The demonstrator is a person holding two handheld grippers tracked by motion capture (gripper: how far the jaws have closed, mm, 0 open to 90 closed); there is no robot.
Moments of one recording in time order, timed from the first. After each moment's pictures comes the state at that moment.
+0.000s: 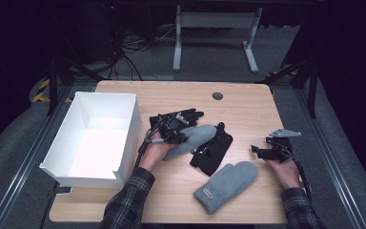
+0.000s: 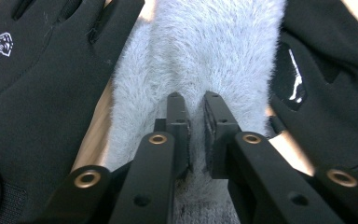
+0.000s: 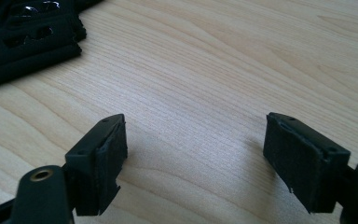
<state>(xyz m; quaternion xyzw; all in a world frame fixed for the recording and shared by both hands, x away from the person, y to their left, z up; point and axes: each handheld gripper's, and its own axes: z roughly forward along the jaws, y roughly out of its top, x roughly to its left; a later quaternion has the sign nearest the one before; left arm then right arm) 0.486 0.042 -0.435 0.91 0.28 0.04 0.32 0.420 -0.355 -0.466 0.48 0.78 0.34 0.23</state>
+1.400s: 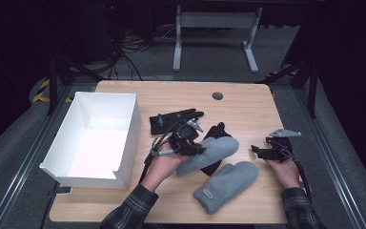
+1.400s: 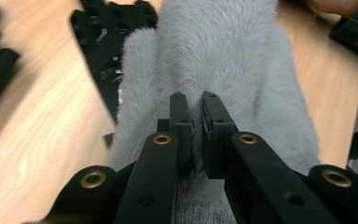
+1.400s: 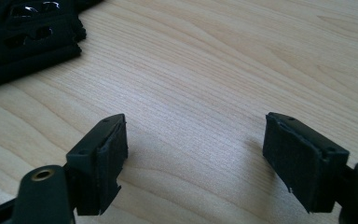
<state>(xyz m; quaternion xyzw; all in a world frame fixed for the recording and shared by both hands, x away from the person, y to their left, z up) 0.402 0.002 -0.367 0.90 0.25 -0.02 0.35 0.420 -0.355 -0.466 0.48 0.78 0.34 0.23</state>
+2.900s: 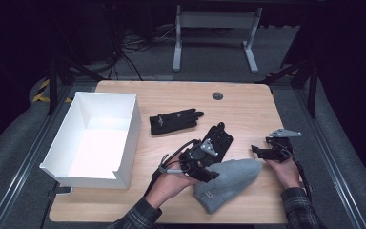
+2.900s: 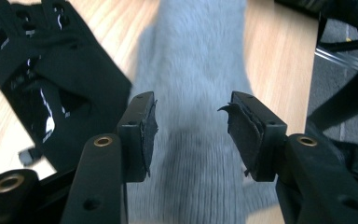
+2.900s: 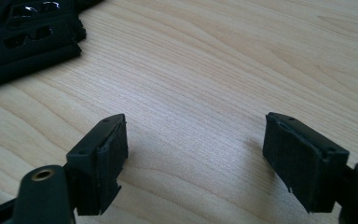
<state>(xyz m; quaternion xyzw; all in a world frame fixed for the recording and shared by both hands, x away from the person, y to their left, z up) 0.355 -0.013 -0.379 0.92 0.17 -0.02 0.35 0.420 -0.355 -0.466 0.48 0.78 0.34 0.23</state>
